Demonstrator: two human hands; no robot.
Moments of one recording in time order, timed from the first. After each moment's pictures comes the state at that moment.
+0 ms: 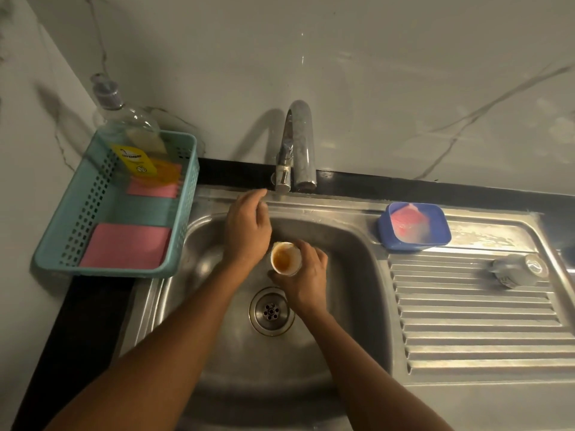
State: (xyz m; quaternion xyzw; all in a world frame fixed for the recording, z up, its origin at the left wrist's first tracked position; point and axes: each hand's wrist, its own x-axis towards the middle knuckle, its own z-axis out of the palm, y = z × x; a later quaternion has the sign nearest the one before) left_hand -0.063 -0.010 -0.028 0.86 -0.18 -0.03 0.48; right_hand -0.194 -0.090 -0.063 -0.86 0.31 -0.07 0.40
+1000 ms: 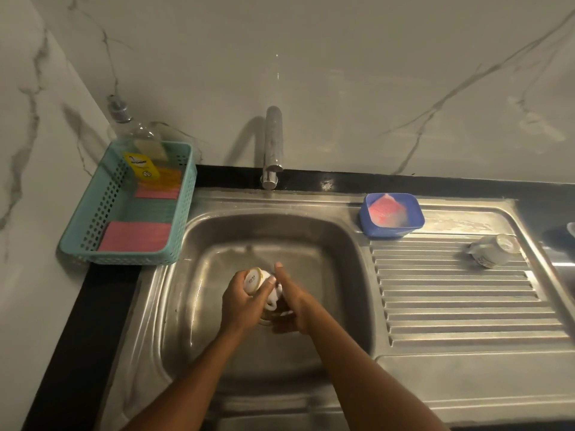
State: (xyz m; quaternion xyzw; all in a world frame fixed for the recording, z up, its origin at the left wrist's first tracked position) left_hand -0.201 0.048 -0.065 0.81 0.01 -0.19 0.55; right_hand -0.241 -0.068 -0.023 -0.52 0.49 0.21 0.66
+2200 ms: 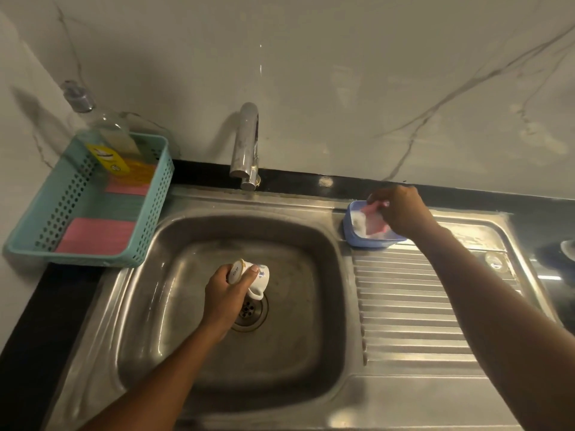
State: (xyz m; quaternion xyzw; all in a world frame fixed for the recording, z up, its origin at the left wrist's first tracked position) left_hand -0.185 0.008 -0.075 0.77 0.06 -0.20 0.60; right_hand -0.219 -0.338 0.072 -0.96 0.24 0.01 0.15
